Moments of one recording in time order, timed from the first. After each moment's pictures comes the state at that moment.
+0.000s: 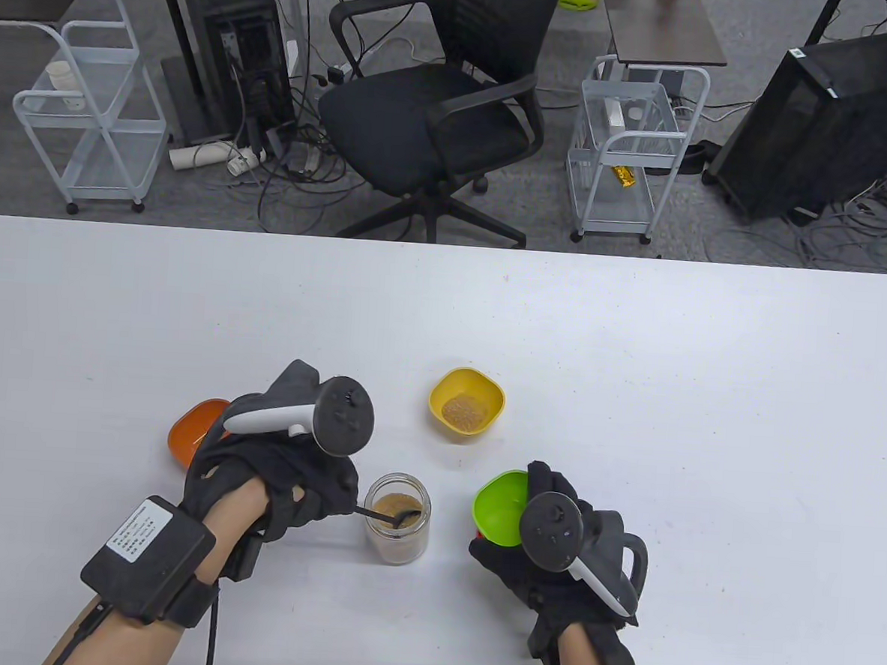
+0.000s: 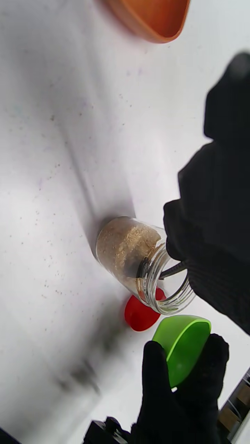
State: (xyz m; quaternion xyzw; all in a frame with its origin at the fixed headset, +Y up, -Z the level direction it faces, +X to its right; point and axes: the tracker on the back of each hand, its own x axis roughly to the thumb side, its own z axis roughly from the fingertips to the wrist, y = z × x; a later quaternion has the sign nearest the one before) left_hand -0.166 -0.582 -0.316 -0.36 -0.25 0.03 0.90; right_hand 0.113 -0.674 -0.250 0.04 0.04 0.99 0.16
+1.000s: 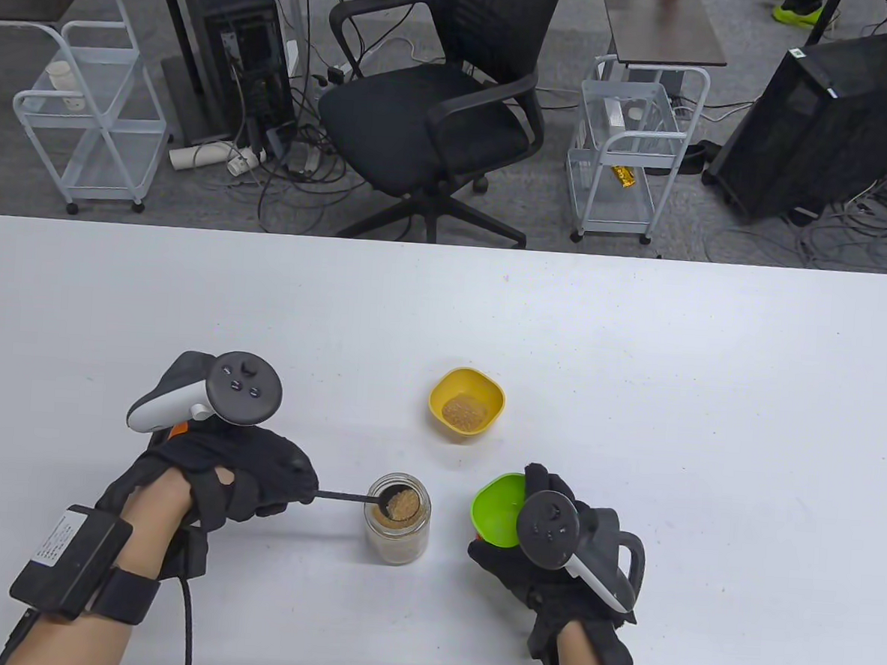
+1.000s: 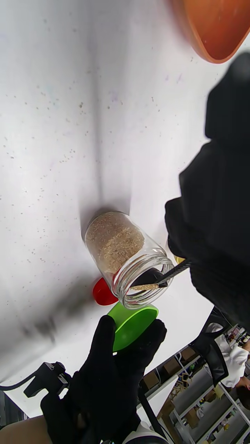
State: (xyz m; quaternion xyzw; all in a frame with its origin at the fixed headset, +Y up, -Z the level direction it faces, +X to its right) left_hand -0.233 -0.589 -0.319 -0.37 -0.22 0.19 0.89; right_hand 0.111 -0.675 -0.252 0.05 0.05 0.99 0.15
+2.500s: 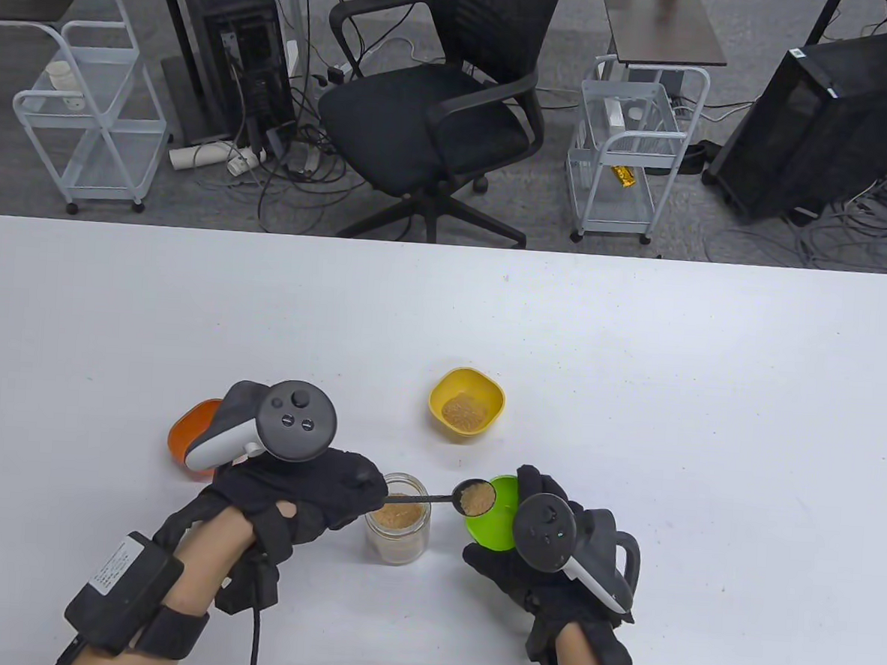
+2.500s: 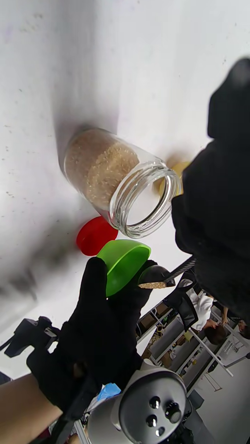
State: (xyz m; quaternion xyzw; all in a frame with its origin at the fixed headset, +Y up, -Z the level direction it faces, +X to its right) left_hand -0.165 -0.590 -0.293 -0.26 -0.28 0.21 0.90; right_hand 0.107 -0.679 -0.251 0.07 0.06 0.98 0.17
